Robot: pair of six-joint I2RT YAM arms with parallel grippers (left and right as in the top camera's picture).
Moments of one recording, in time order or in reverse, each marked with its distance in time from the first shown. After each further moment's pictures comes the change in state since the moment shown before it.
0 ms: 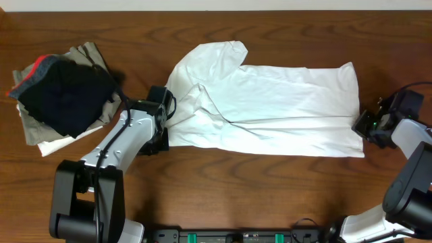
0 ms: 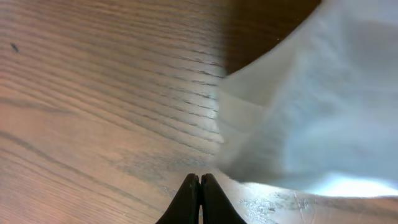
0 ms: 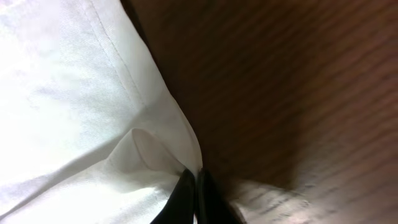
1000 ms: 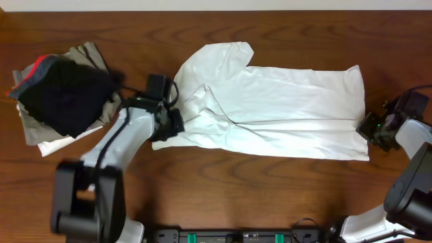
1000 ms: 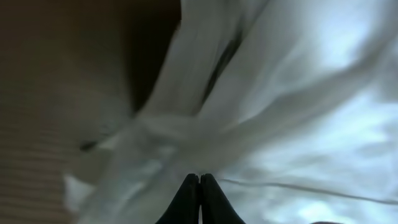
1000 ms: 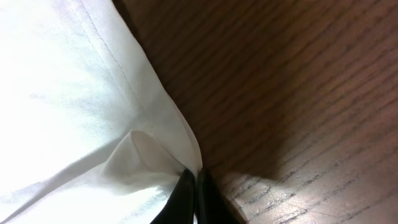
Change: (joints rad) left arm 0.004 0.050 0.026 0.234 0.389 -0.080; right arm -0.022 0.000 0.013 -0.041 0.036 0.014
